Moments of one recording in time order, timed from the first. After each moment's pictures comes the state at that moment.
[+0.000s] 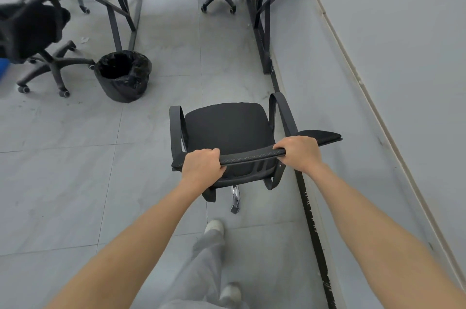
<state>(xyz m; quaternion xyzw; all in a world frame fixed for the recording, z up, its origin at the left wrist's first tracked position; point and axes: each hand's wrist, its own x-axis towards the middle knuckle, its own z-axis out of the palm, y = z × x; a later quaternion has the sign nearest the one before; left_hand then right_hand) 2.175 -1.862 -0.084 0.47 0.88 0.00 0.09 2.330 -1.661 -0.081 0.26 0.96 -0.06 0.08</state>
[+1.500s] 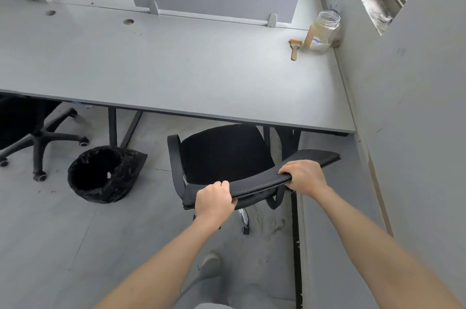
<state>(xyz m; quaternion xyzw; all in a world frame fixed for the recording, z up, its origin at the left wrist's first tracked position) 1.696 -1.296 -0.084 0.32 0.94 0.02 0.13 1.776 -1.064 -0.077 0.13 0.99 -0.04 0.09</state>
